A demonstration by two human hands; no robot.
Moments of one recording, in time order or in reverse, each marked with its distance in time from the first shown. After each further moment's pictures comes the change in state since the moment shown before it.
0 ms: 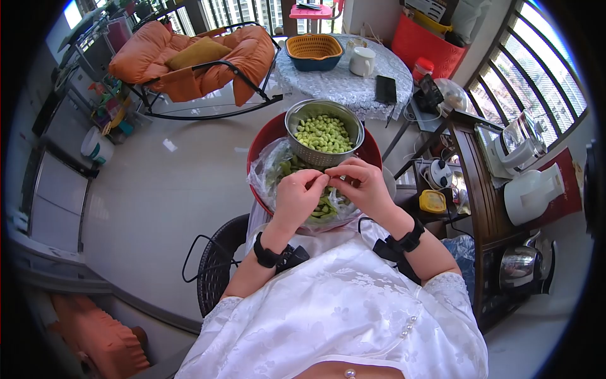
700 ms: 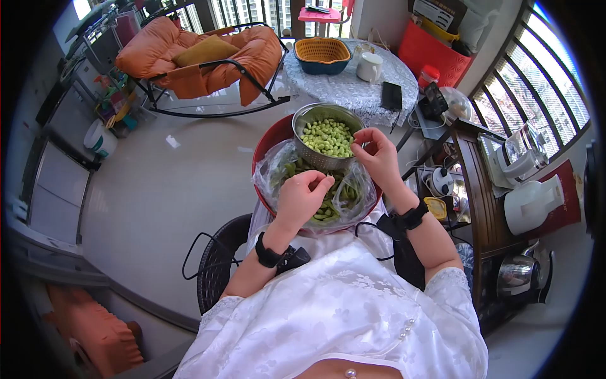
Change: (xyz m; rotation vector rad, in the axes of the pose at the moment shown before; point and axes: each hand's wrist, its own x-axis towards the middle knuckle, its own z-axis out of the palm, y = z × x) left_hand 0.001 0.002 -0.001 0.049 0.028 -0.076; right_hand 0.048 0.040 -0.017 0.101 0.256 0.158
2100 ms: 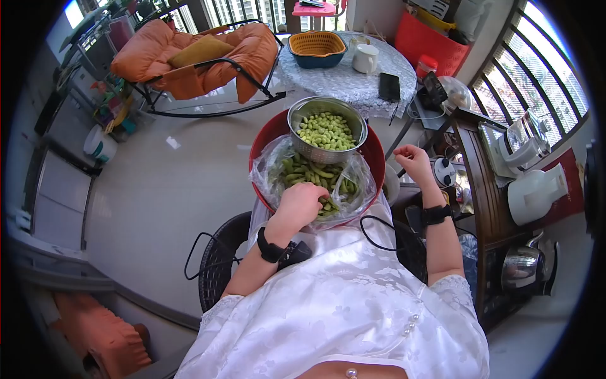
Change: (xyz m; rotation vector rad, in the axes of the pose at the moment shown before) left_hand -0.005 -0.036 0.004 0.596 -0.425 0.201; right_hand -0.012 0.118 -0.107 -0.184 -0.033 0.247
